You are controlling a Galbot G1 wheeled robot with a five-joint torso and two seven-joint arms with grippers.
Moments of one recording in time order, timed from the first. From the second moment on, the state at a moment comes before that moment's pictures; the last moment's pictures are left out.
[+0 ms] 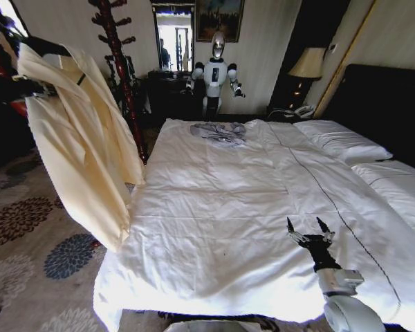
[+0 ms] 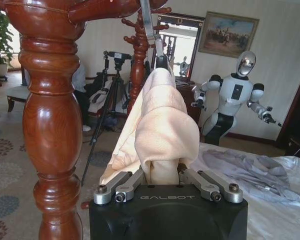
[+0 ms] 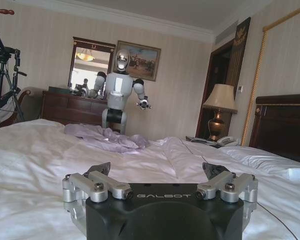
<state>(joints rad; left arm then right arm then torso) 0.05 -0.13 -0.19 -1.91 -2.09 0.73 -0.77 -1.80 1.19 0.85 2.13 0.33 0.16 0.06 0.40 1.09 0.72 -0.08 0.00</state>
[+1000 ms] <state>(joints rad) 0.09 -0.16 -0.21 -1.90 -2.08 0.74 -0.79 -1.80 1.19 0.85 2.13 0.33 0.16 0.06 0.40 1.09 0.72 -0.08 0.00</state>
